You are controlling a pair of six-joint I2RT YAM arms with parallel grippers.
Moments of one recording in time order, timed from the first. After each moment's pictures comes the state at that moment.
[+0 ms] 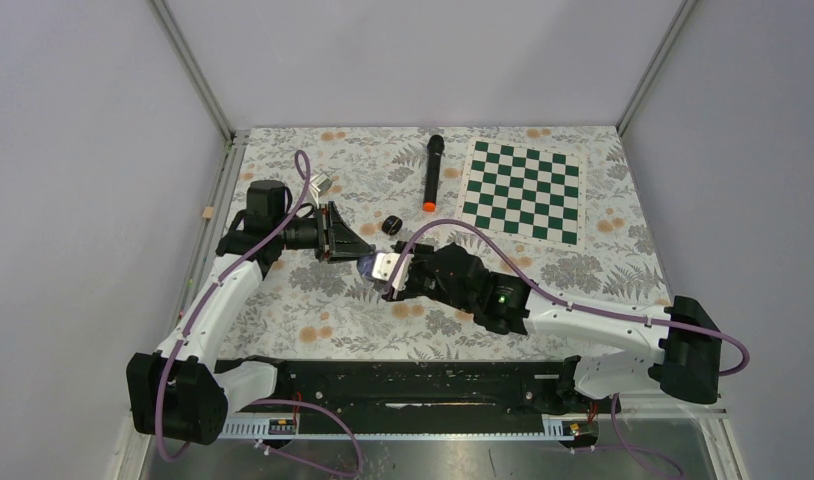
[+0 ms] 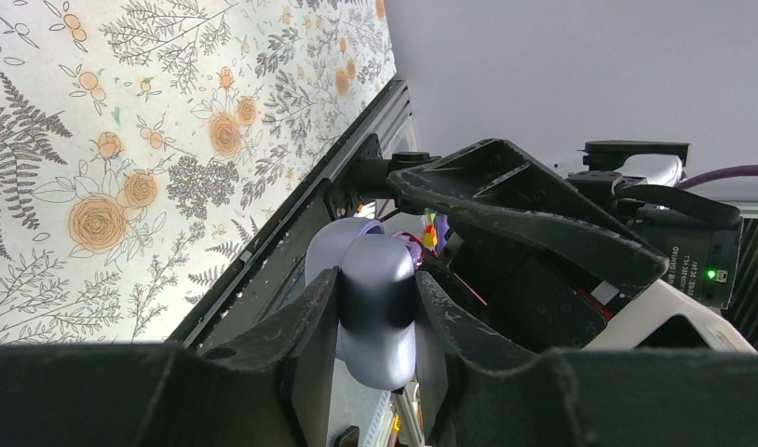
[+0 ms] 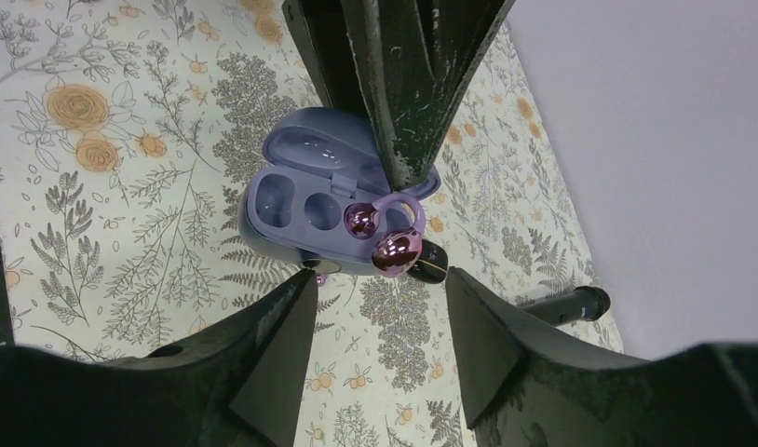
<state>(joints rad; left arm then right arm) -0.16 1.13 0.89 -0.42 1.12 -0.67 1.17 1.29 0.91 0.08 0.13 -0.59</state>
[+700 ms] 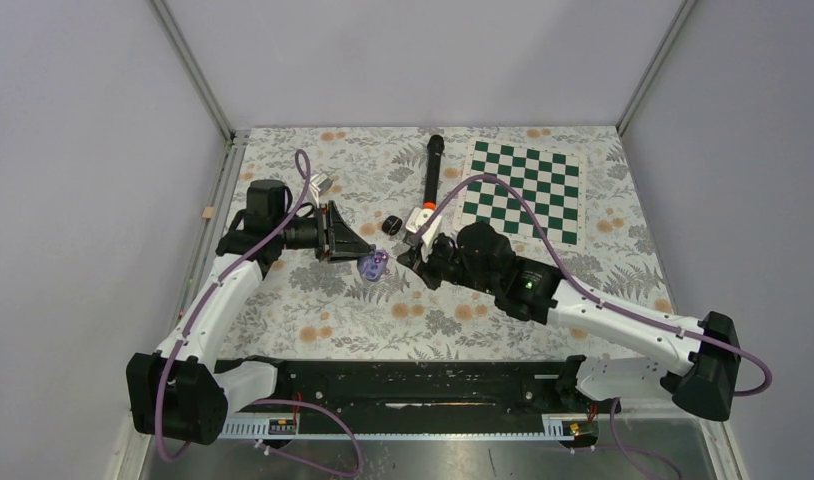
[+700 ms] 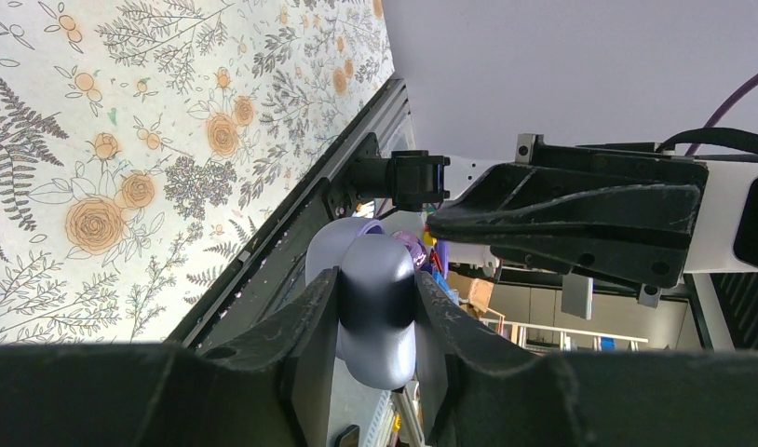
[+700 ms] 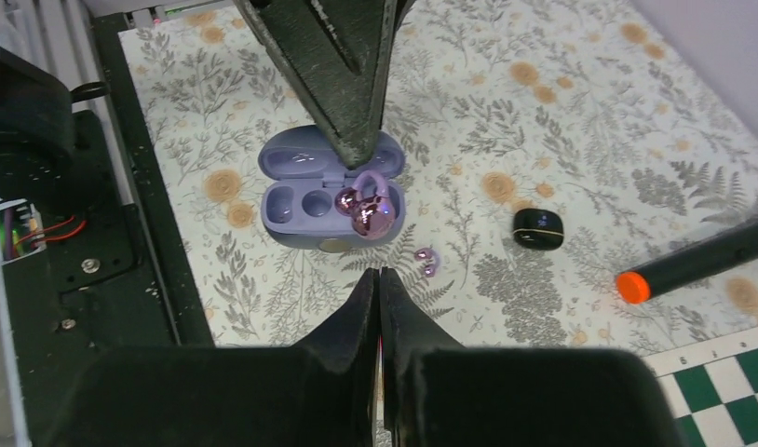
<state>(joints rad) -0.16 1.13 0.90 -0.42 1.12 -0.67 1.05 1.17 0.96 -0.07 -0.03 -0.12</state>
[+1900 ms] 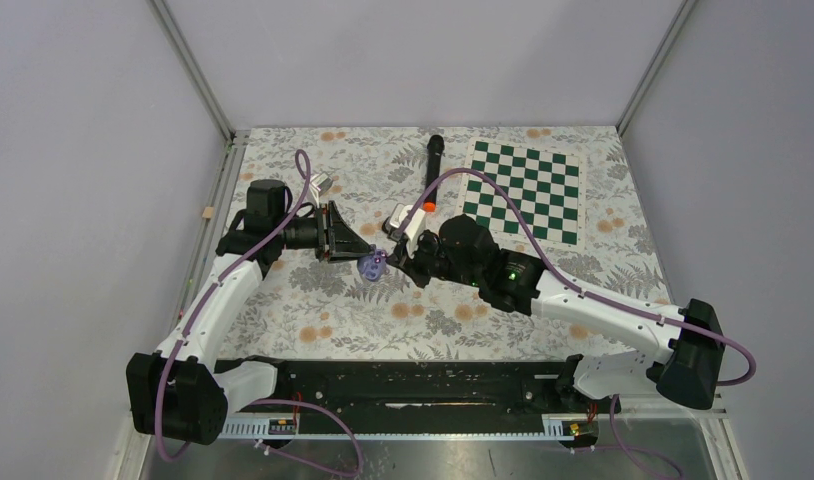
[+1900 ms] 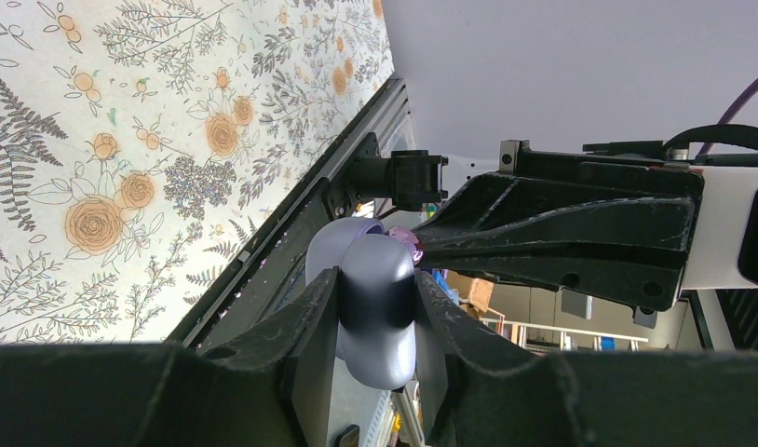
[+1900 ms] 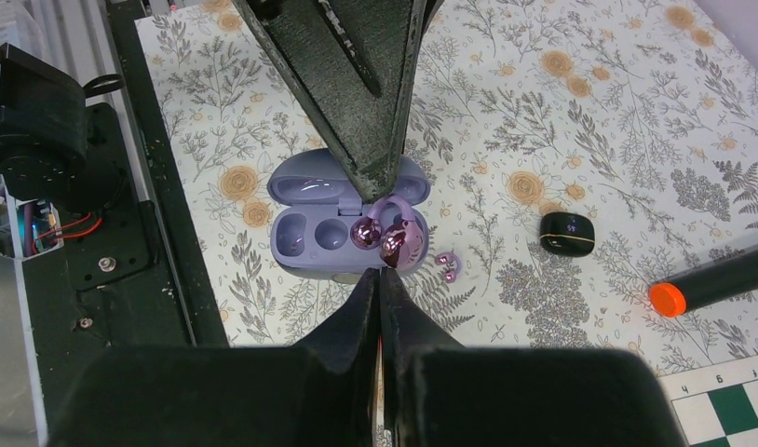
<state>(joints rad) -0.16 1.13 0.90 -0.42 1.12 -0.67 1.05 1.28 1.05 -0.11 -0.09 -0.09</state>
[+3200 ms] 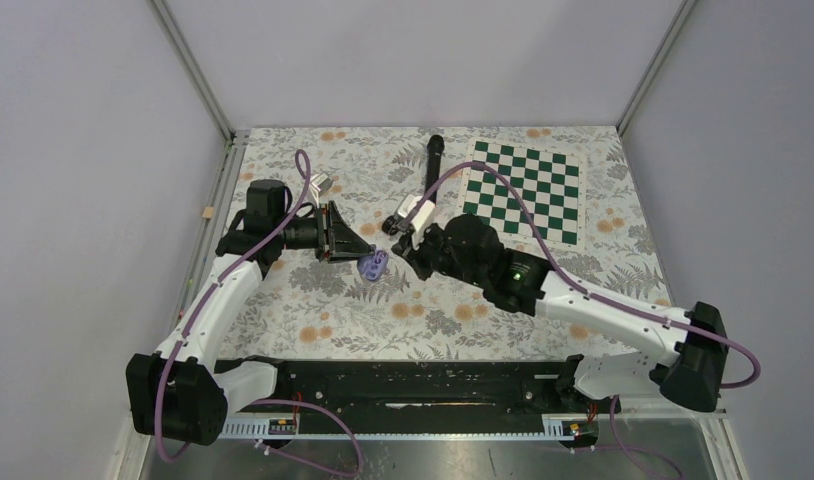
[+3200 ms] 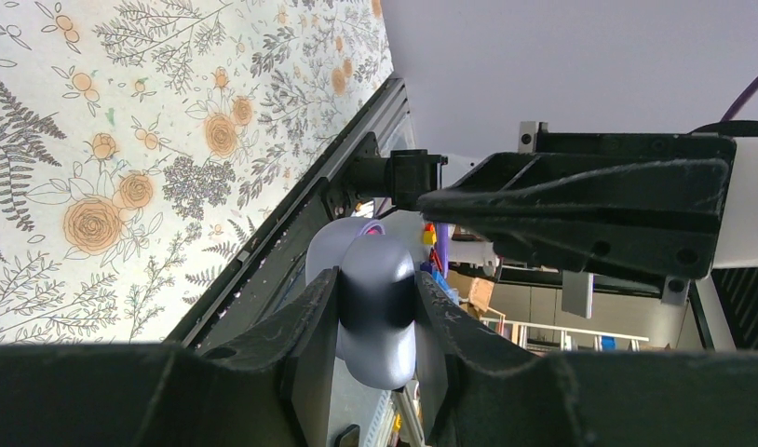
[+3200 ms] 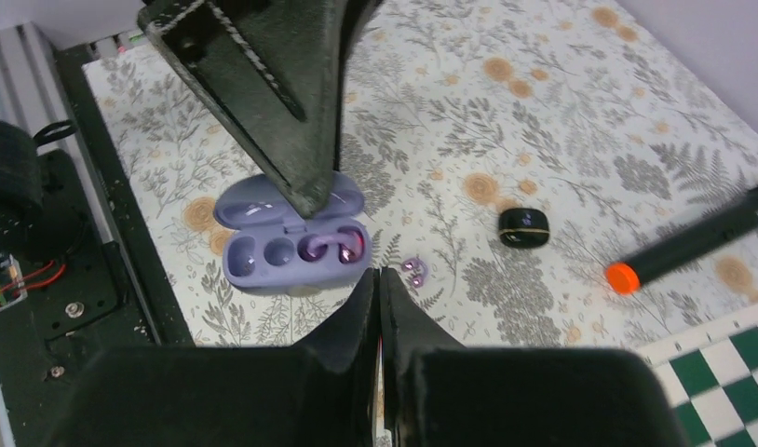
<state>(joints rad) -0.16 1.13 0.90 -0.42 1.13 -0.67 1.04 1.29 1.07 -0.09 0.00 -0.07</state>
